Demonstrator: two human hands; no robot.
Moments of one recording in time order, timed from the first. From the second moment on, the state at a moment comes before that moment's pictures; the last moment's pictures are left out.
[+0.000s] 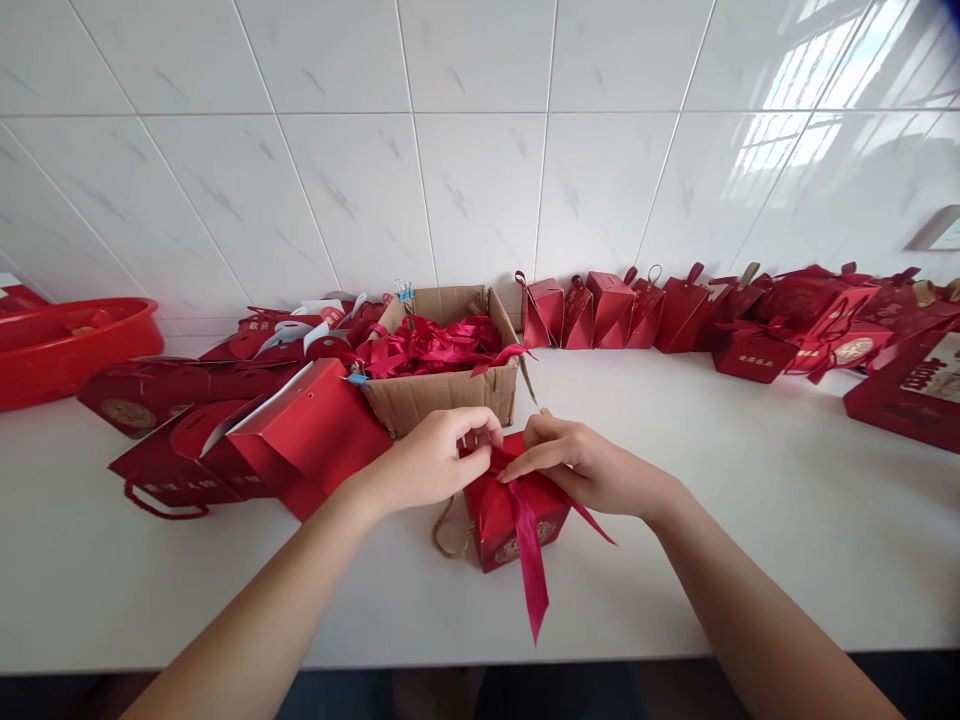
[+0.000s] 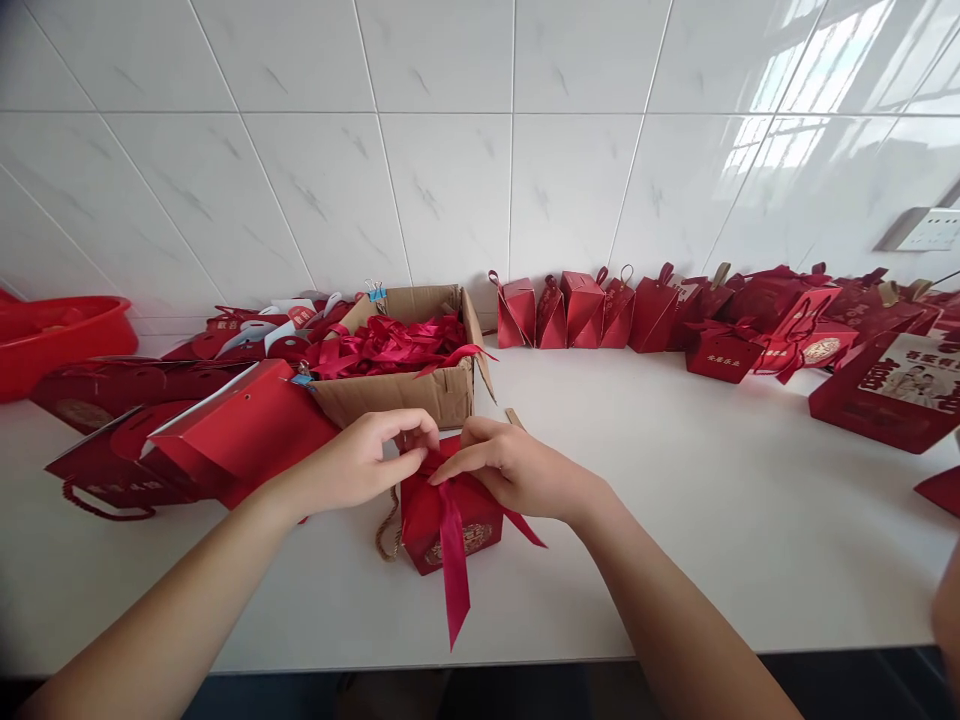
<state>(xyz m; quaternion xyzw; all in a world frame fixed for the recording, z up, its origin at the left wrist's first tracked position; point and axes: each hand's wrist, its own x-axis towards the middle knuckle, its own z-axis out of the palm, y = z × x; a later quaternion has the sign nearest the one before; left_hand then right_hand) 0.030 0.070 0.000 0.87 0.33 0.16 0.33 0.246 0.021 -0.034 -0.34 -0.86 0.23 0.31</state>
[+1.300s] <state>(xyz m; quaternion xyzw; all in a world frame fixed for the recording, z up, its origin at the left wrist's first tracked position) 0.031 0.070 -0.025 0.86 0.32 0.23 0.32 0.247 0.021 -0.035 -0.37 -0.76 0.36 0.40</state>
